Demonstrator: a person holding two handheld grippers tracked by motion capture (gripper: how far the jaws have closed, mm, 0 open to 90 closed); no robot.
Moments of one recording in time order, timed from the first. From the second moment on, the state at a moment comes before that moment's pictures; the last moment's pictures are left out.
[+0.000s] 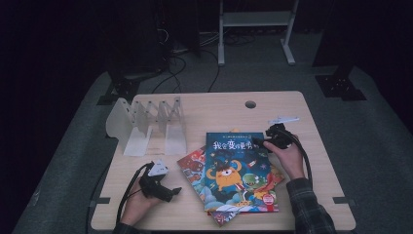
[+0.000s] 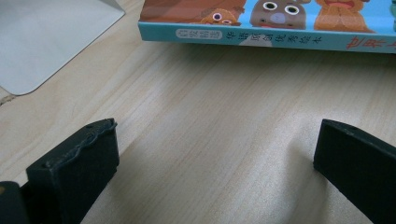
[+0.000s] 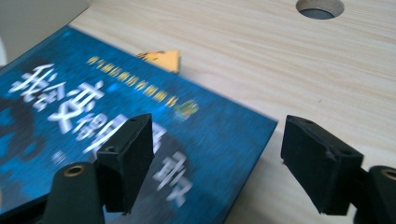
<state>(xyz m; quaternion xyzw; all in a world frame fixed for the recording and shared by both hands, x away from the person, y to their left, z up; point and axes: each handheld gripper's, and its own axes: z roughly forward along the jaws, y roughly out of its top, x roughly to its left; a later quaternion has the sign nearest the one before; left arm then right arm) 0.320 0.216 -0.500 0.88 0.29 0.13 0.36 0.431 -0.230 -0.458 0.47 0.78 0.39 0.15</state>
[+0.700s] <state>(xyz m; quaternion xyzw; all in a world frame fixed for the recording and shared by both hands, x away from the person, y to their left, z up) 0.320 0.216 -0.500 0.88 0.28 0.13 0.36 0.460 -0.229 -0.473 0.47 0.78 0.41 0.09</state>
